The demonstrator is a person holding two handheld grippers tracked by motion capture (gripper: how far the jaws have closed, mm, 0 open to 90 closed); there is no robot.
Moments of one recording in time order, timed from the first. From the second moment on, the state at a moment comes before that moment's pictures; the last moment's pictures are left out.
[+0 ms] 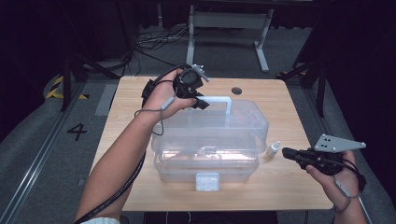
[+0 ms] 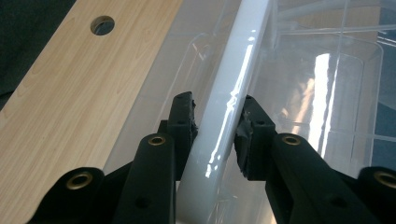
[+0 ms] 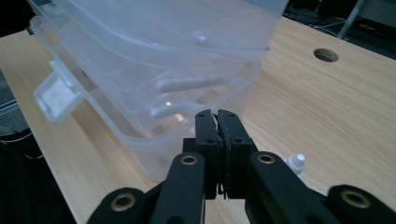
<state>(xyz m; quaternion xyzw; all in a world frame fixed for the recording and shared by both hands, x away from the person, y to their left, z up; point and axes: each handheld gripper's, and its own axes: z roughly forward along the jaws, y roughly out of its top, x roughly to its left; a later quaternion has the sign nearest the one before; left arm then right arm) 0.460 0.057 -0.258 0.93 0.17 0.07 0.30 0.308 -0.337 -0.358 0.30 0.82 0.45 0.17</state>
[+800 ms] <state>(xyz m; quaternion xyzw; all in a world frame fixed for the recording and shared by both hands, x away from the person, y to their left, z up) 0.490 0.062 -0.256 0.92 0.19 0.04 0.33 0.317 -0.306 -0.363 0.26 0.81 0.50 0.15</state>
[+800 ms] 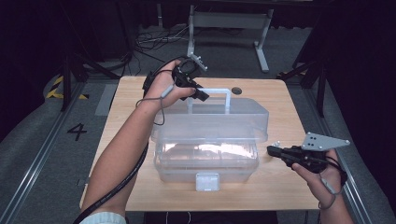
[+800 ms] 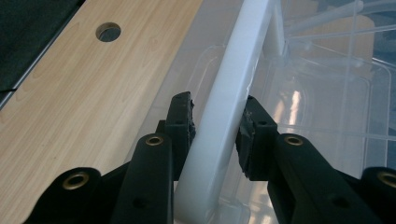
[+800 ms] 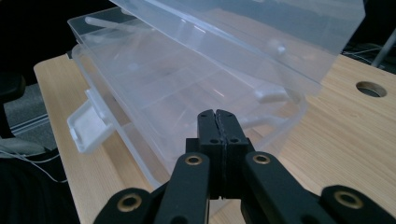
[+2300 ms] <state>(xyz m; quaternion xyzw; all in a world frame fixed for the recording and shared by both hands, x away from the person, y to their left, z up) 0.447 0.106 -0.217 0.88 0.22 0.08 0.42 0.340 -0.287 -0.360 0.27 0.79 0.53 0.16</state>
